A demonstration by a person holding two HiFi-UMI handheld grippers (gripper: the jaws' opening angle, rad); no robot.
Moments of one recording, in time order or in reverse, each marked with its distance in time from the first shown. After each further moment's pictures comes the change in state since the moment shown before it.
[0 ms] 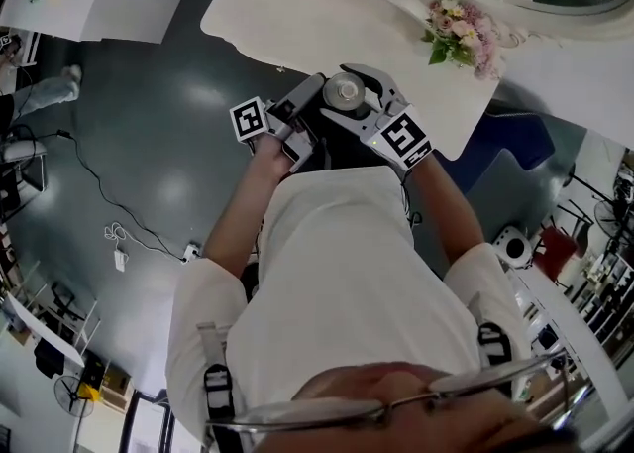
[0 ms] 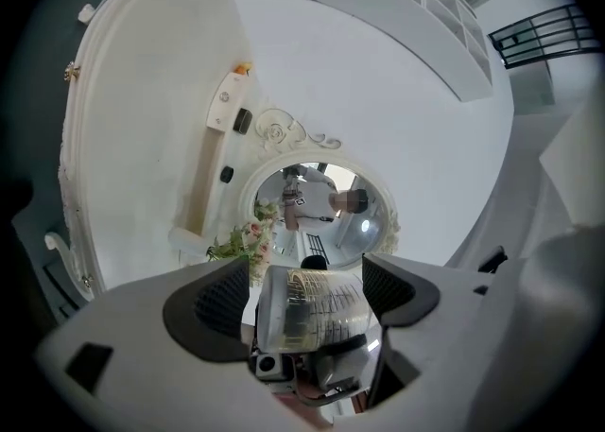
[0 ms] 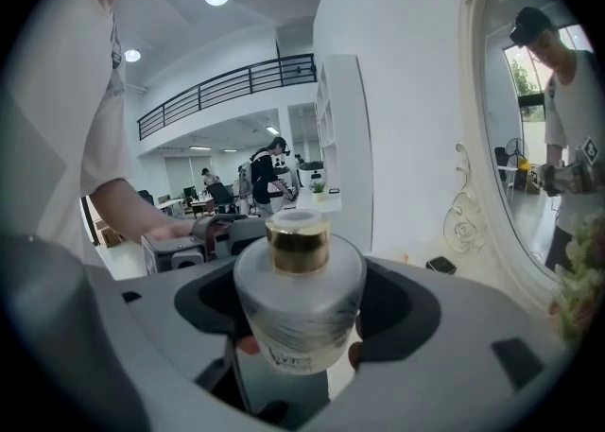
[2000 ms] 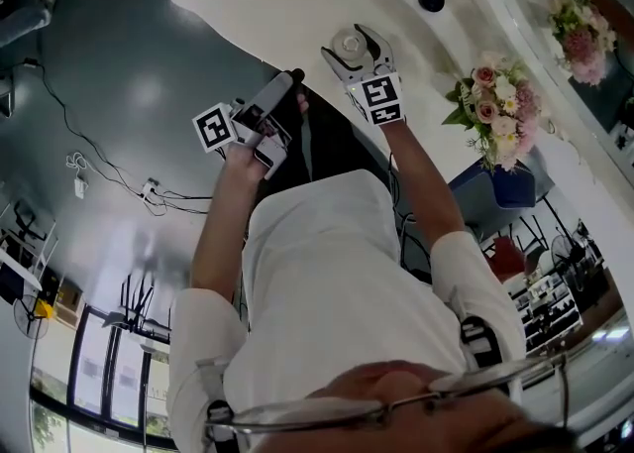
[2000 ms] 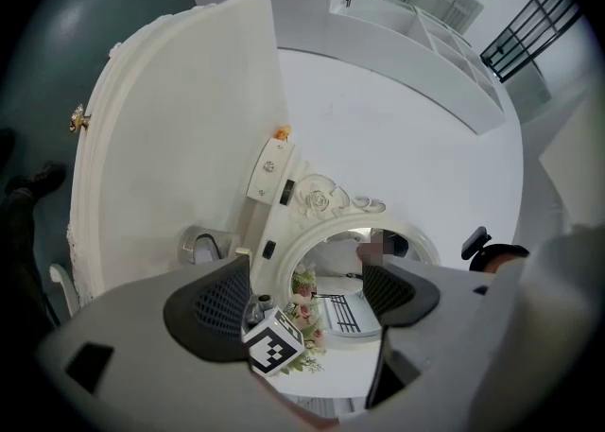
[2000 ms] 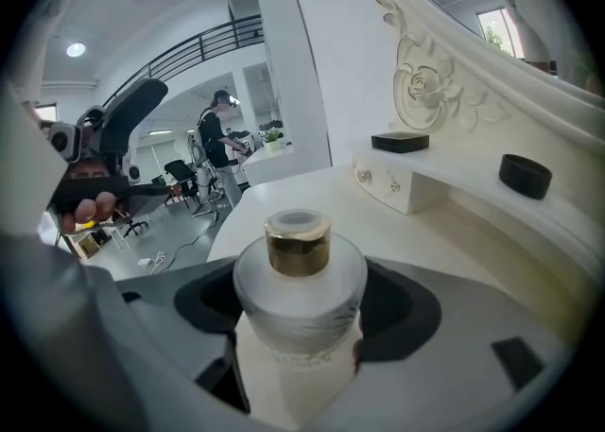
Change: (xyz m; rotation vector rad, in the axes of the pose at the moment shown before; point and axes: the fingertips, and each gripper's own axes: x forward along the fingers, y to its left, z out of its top) left arm -0.009 0.091 0.114 0.019 -0.327 0.097; right arm 0.133 -0.179 -0.211 0.145 0.195 -0.126
